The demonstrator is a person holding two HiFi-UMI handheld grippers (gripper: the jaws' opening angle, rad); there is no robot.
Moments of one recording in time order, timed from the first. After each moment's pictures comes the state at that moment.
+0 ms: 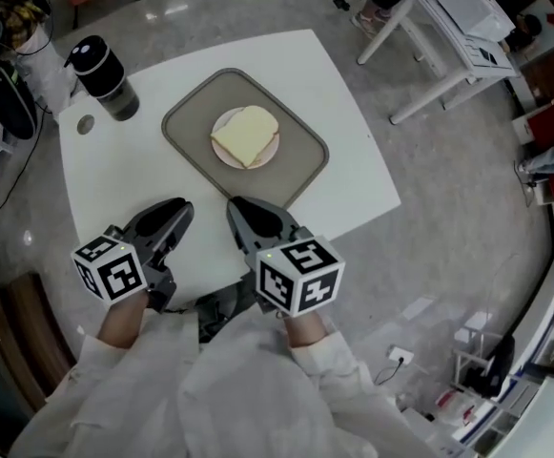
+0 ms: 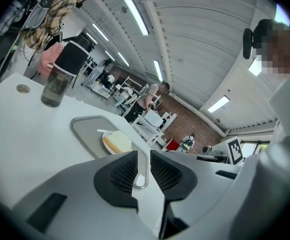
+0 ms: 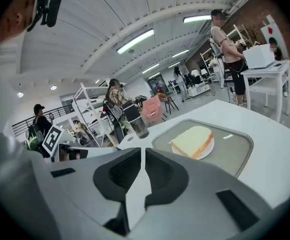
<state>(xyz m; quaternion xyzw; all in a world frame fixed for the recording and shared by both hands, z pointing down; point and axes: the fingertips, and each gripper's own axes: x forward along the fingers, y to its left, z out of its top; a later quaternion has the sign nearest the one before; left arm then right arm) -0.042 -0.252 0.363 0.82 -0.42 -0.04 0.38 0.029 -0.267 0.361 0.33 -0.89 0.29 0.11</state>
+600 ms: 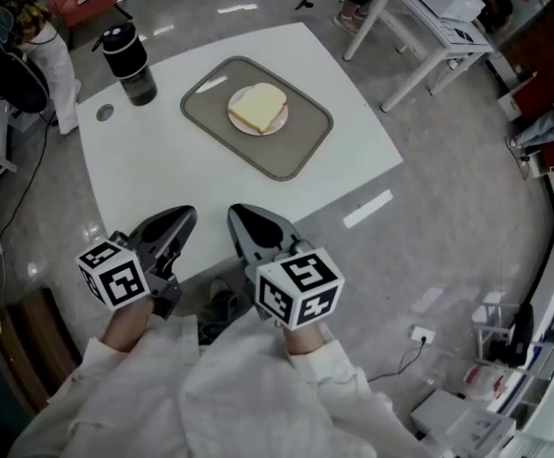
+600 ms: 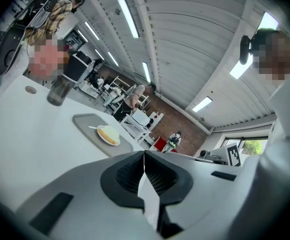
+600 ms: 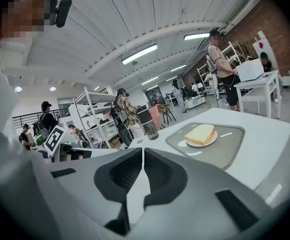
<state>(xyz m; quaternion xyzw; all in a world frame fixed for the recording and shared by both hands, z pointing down) -0.071 -0.129 0.337 0.86 -0.36 -0.05 0.36 -0.008 -0.135 0.334 0.38 -0.89 0.25 0.06</state>
